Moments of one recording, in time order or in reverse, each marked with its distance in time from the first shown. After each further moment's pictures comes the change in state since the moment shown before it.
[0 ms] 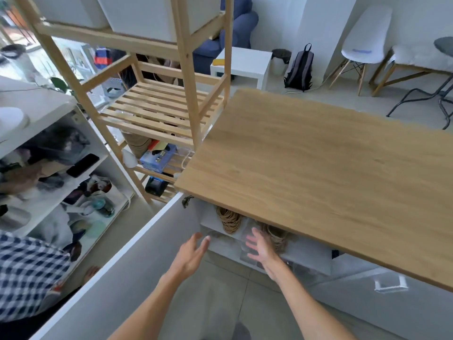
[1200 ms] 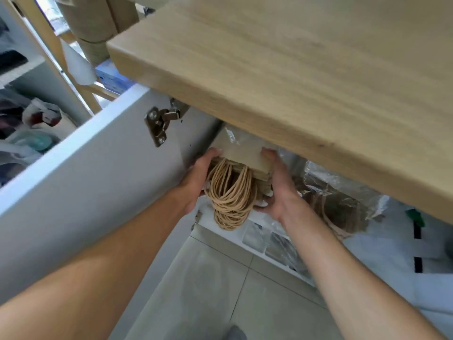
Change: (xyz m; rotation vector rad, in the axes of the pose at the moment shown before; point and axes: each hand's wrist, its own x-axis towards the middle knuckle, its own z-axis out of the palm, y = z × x) left_hand 0.249 -0.066 0.063 -0.787 -0.036 -0.138; right_hand 0.267 0.032 0.049 0.177 0.103 0.113
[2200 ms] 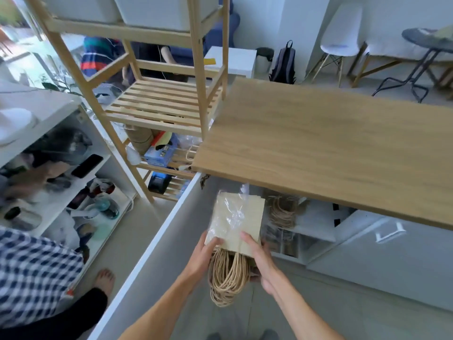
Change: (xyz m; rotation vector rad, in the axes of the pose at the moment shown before) left_hand -0.346 0.024 -0.043 0.182 -0.117 0.011; right_hand -0.368 0.085 -0.007 0.010 0.006 0.005
